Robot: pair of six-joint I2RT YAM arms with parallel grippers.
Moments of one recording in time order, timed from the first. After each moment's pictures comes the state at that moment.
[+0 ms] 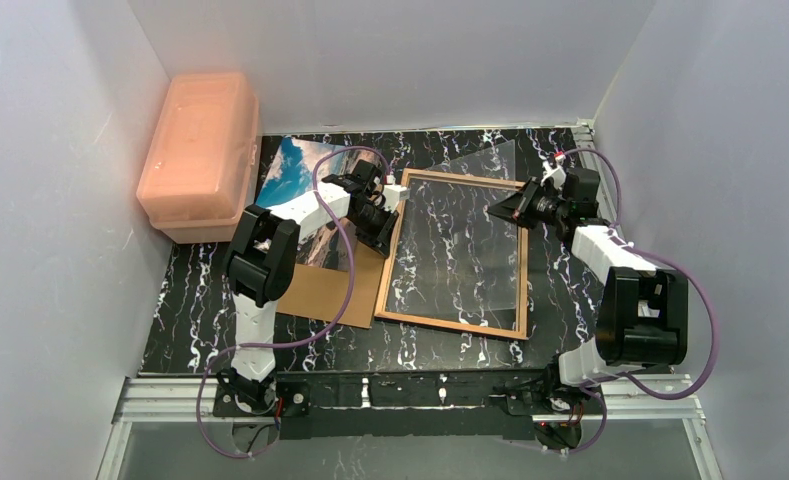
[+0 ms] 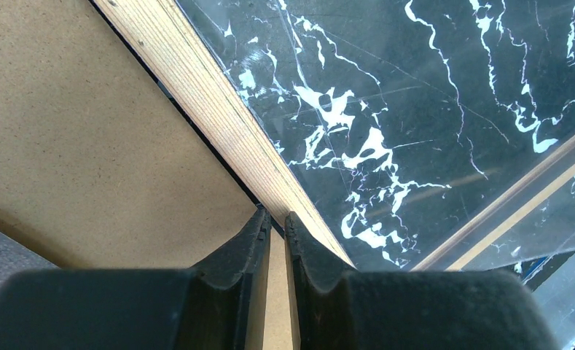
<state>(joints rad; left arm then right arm) -0.51 2.05 1.51 -0.71 0.45 0.08 -0.02 1.49 0.85 0.07 -0.77 0.65</state>
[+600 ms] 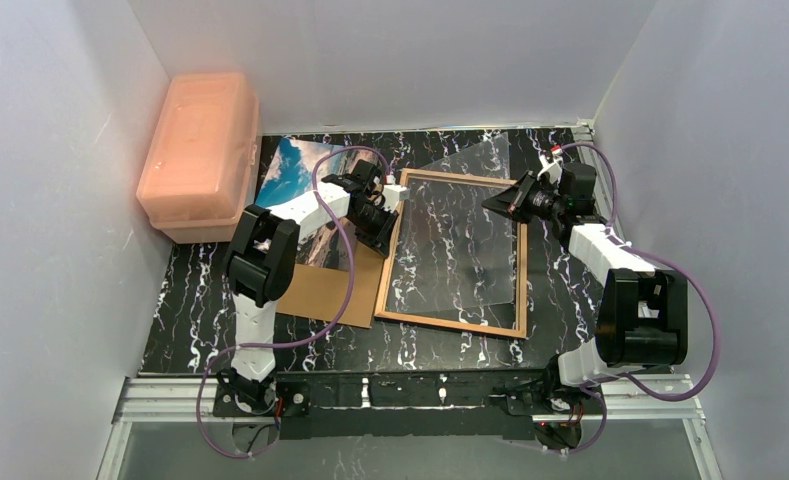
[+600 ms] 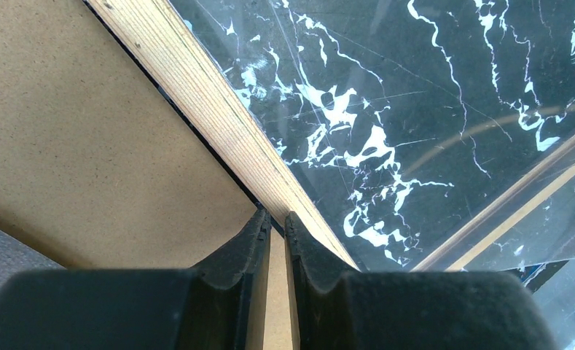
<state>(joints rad) -0.51 2.05 1.51 -0.71 0.44 0.09 0.02 1.48 0.87 0.13 -0.77 0.73</state>
